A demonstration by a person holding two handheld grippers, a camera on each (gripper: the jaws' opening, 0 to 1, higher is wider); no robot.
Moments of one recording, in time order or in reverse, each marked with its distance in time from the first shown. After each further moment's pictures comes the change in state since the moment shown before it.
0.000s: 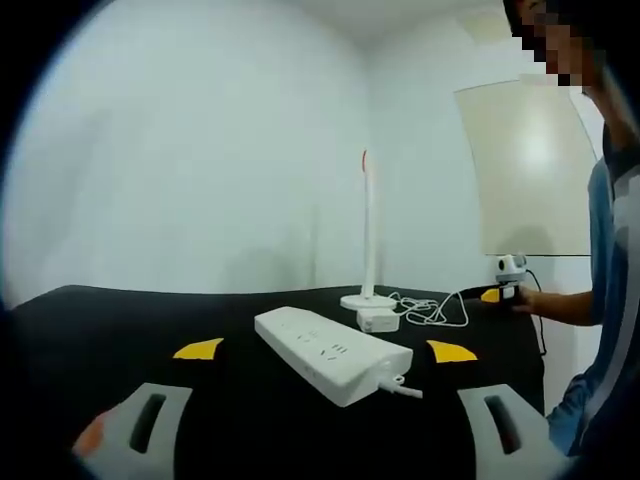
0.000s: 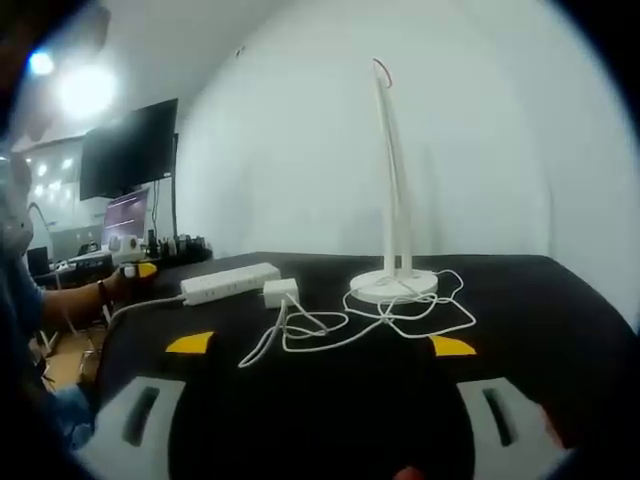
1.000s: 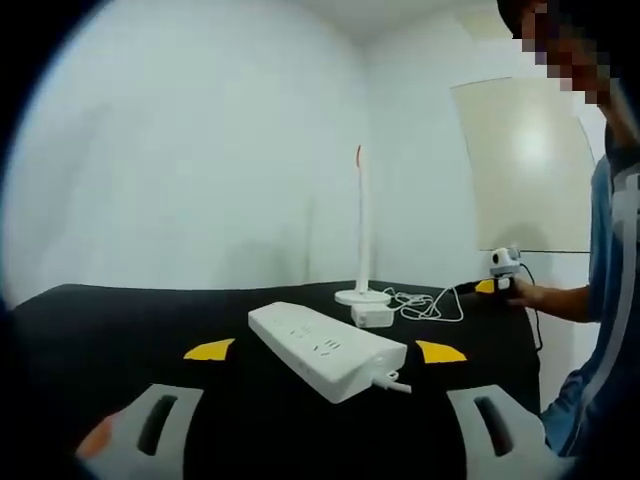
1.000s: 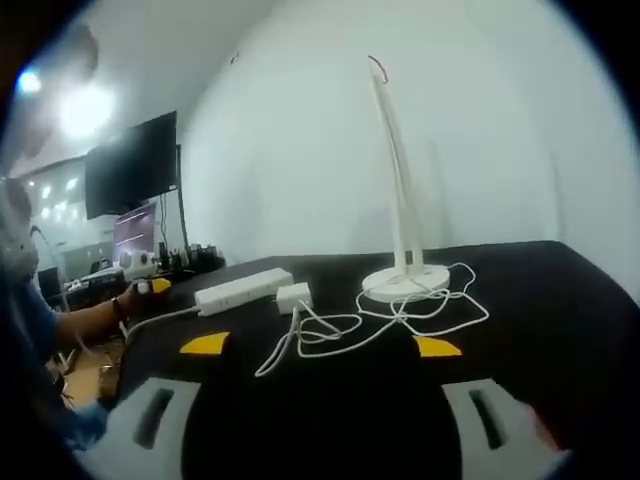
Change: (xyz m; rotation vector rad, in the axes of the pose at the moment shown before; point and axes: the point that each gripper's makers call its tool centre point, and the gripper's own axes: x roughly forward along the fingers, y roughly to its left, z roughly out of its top) left arm -0.001 -0.006 -0.004 0.003 0.025 -0.023; right arm 0.001 0.004 0.005 0.081 0.012 0.055
